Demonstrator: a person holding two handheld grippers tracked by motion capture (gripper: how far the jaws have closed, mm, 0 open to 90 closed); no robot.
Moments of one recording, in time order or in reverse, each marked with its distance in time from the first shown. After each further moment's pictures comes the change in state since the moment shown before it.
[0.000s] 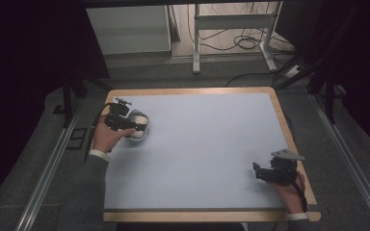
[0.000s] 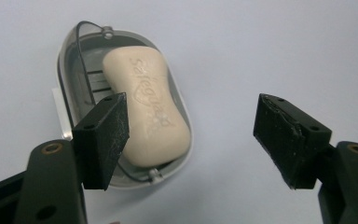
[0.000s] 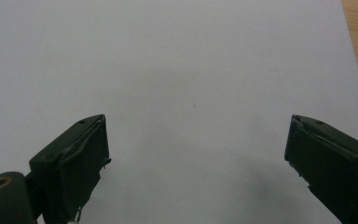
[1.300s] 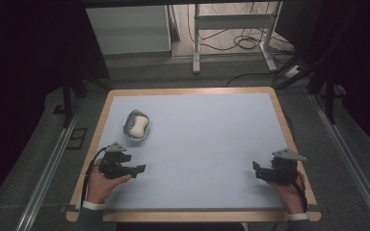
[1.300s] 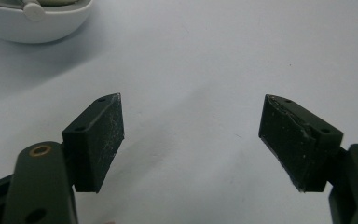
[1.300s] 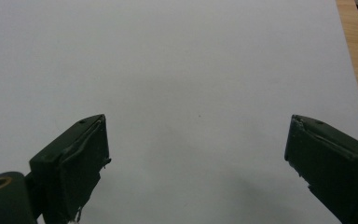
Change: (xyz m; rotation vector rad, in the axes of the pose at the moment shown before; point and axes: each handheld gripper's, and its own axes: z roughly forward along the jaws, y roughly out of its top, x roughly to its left) left arm -0.042 -0.125 -0.002 -0.098 -0.103 0.070; right arm 0.002 0.003 -0.006 -0.034 0.016 0.003
